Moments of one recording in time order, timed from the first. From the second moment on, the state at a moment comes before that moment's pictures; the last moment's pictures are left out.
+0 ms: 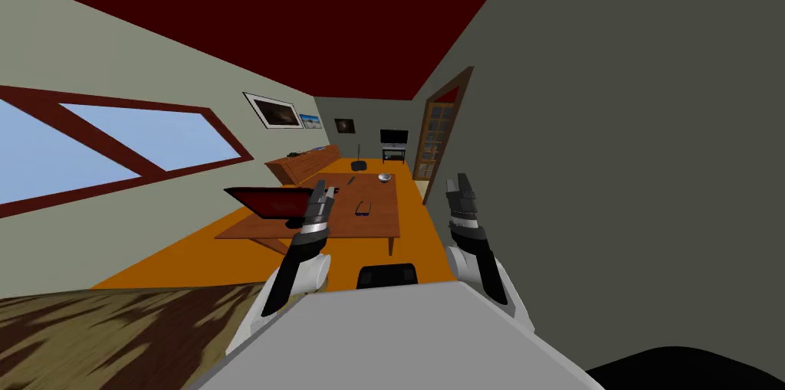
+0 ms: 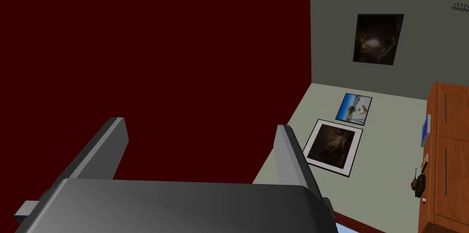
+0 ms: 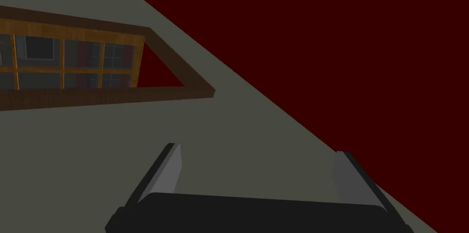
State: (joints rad) left arm 0.48 0.04 -0.03 -2.26 -0.03 -0.38 -0.12; right arm 0.50 -0.02 -0.02 -2.36 0.06 -0.42 0.12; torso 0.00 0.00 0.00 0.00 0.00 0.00
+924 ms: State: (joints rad) left arm 0.42 0.17 0.07 -2.10 0.00 -0.16 -0.08; right arm 0.50 -0.02 -0.02 -2.36 0.06 -0.42 0.12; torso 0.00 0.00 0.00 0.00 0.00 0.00
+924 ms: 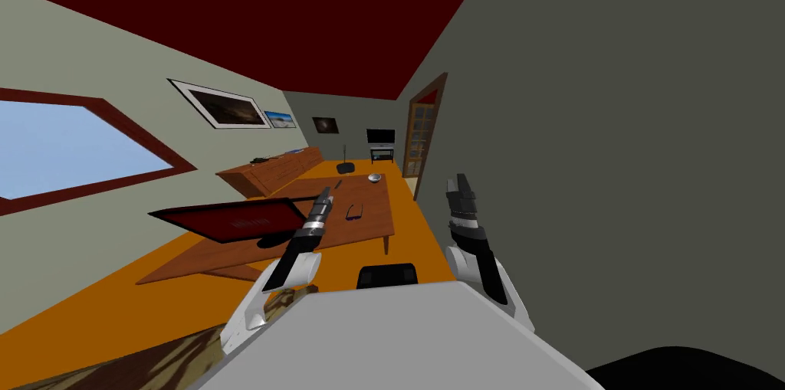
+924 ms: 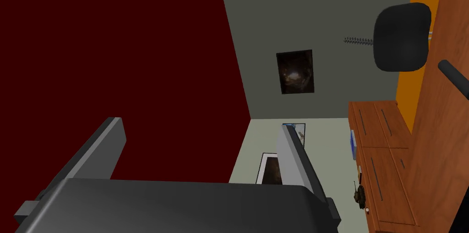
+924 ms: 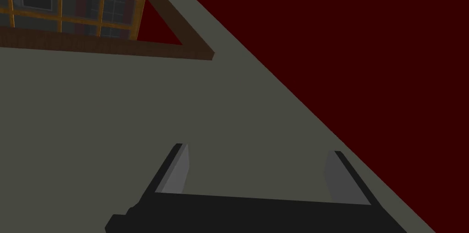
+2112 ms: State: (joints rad) left arm 0.34 0.26 0.23 -1.89 0.06 0.18 -0.02; right arm 0.50 -0.02 -0.02 -2.36 0.06 -0.42 0.12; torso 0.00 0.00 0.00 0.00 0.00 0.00
